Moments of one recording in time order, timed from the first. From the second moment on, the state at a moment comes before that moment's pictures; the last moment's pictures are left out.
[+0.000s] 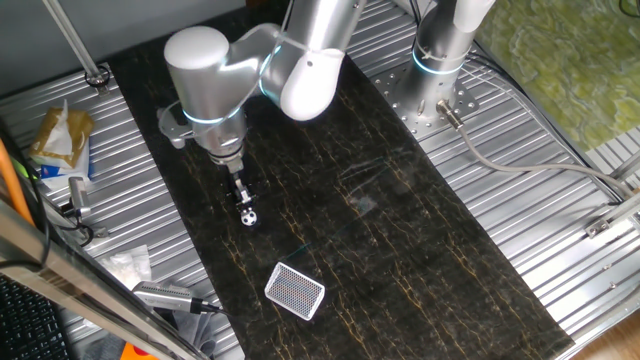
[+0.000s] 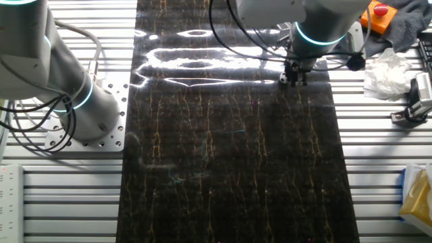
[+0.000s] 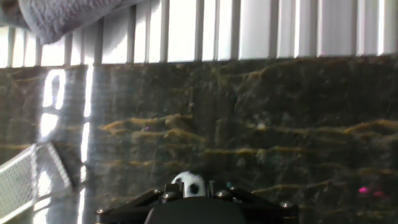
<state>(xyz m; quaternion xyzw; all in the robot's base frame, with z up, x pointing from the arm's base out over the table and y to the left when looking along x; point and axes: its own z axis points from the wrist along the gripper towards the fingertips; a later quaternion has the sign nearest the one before) 0.584 0.090 0.047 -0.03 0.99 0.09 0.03</state>
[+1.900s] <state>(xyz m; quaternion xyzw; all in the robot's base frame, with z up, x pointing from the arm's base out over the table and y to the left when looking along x) 0.574 0.106 0.025 0.00 0.99 0.11 0.01</state>
